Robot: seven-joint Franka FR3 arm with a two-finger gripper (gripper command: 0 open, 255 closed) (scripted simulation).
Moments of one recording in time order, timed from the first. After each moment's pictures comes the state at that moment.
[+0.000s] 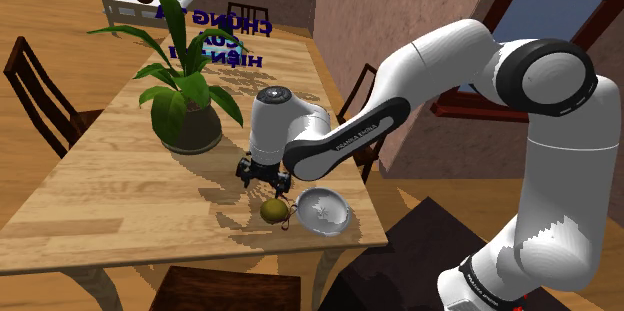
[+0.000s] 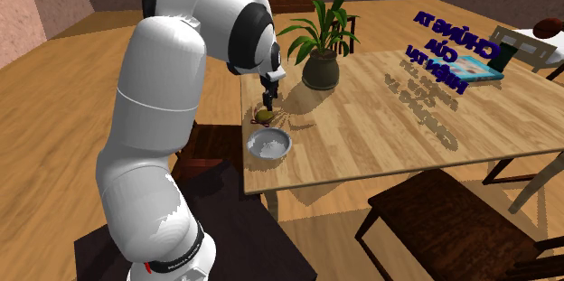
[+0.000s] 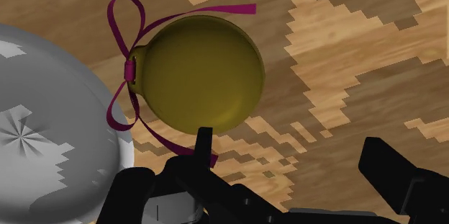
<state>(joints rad) 0.04 0.52 0.56 -1.95 -0.49 2.38 1.80</state>
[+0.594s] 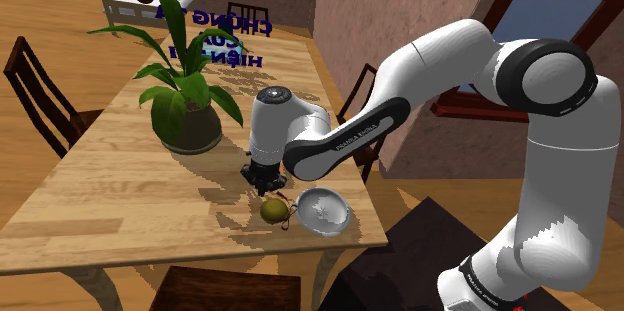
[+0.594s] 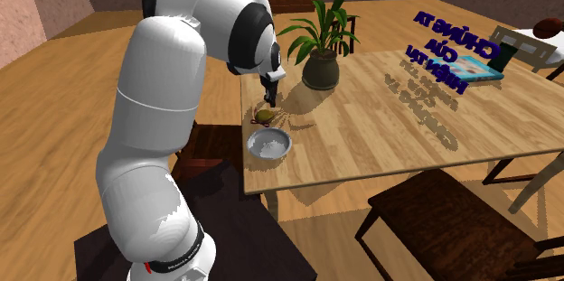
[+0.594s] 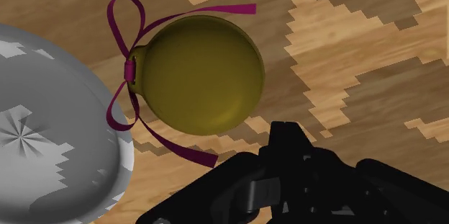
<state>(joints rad) 0.04 0.52 0.56 -1.95 -0.49 2.38 1.80</state>
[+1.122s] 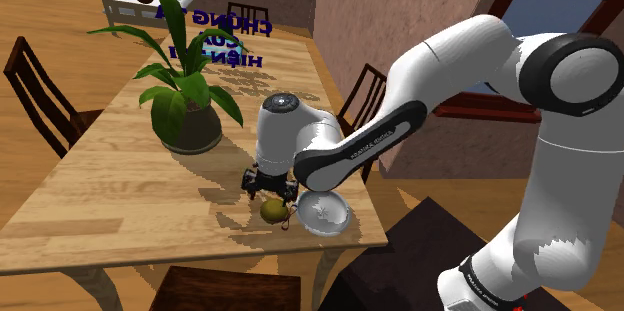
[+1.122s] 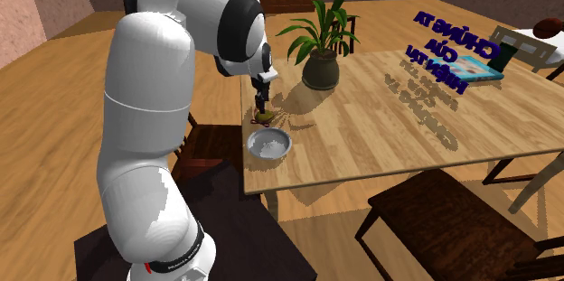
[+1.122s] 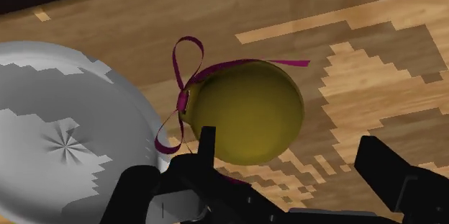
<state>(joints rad) 0.02 0.44 0.62 -2.06 -0.47 2.39 1.75</state>
